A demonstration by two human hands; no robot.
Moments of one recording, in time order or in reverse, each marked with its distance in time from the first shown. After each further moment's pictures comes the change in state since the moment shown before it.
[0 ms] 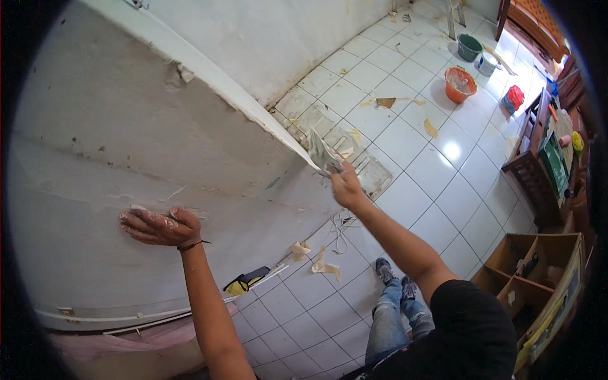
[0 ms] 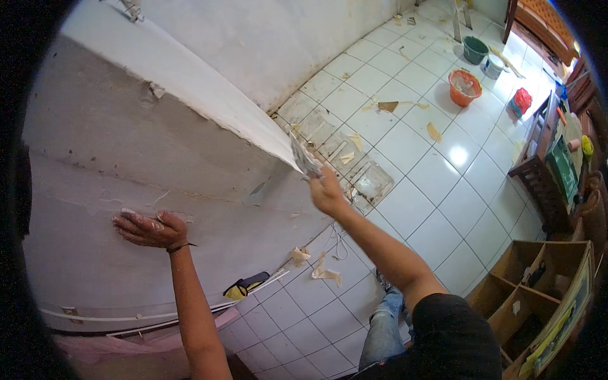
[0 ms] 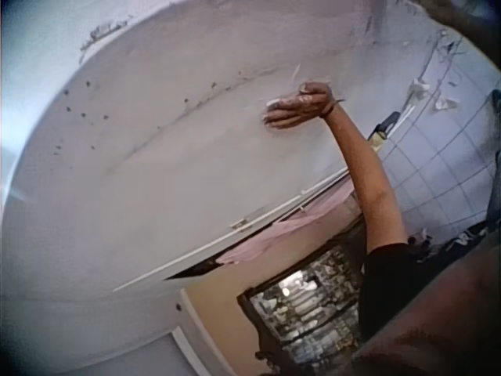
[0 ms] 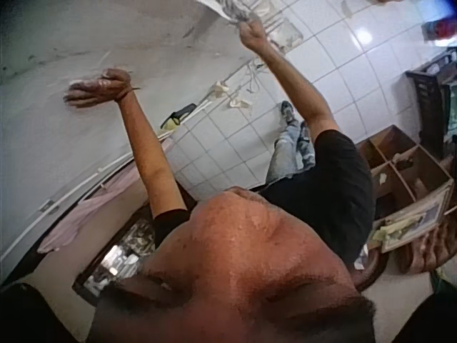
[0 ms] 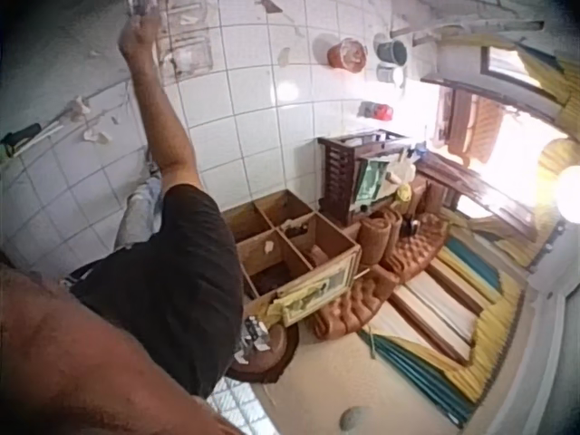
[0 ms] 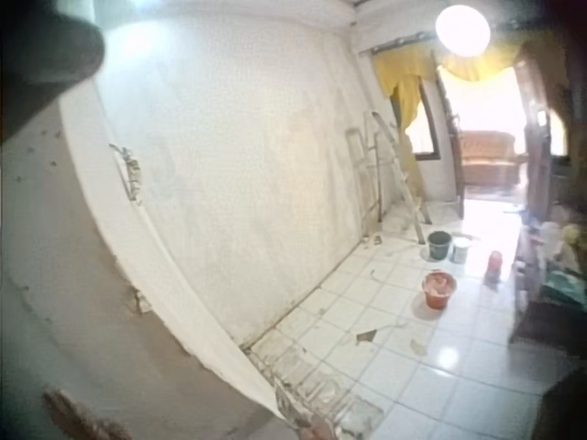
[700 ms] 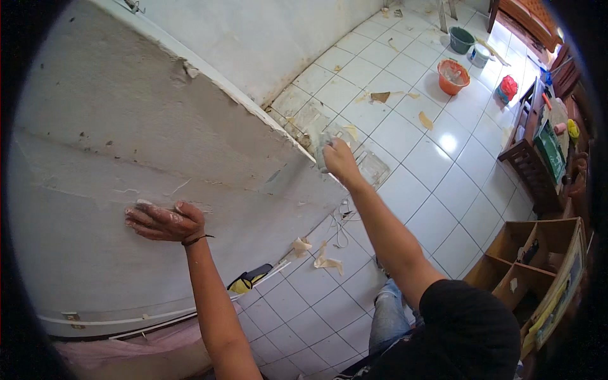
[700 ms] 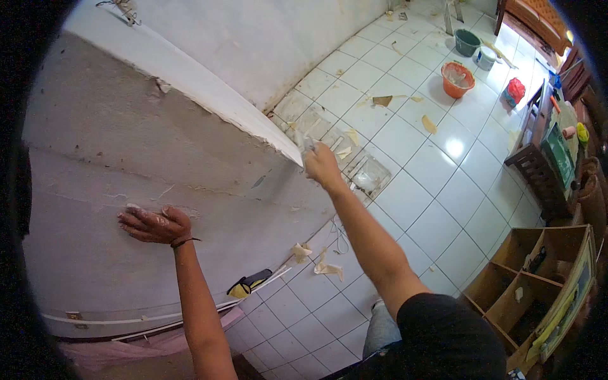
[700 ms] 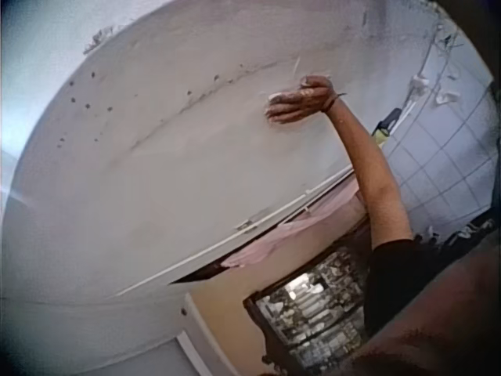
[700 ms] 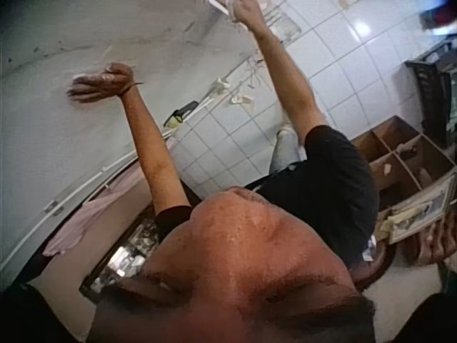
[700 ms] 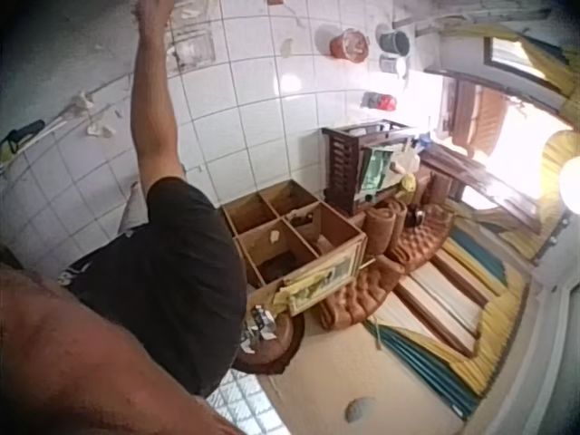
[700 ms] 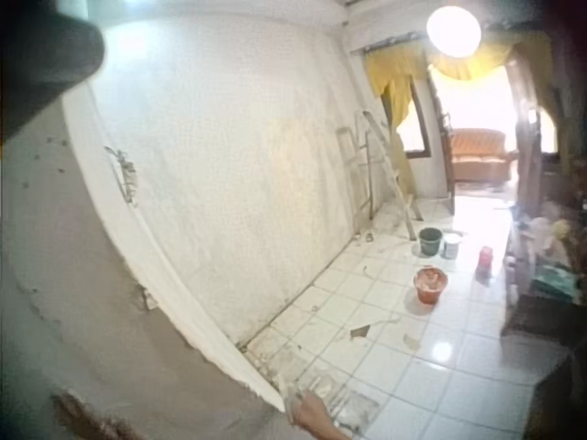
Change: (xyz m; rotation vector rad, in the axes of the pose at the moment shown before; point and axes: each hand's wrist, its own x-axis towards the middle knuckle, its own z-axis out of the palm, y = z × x) left_hand -0.008 -0.005 0.000 0.015 -0.050 -0.030; right_hand 0.034 -0.019 0.005 -0.264 0.281 0.219
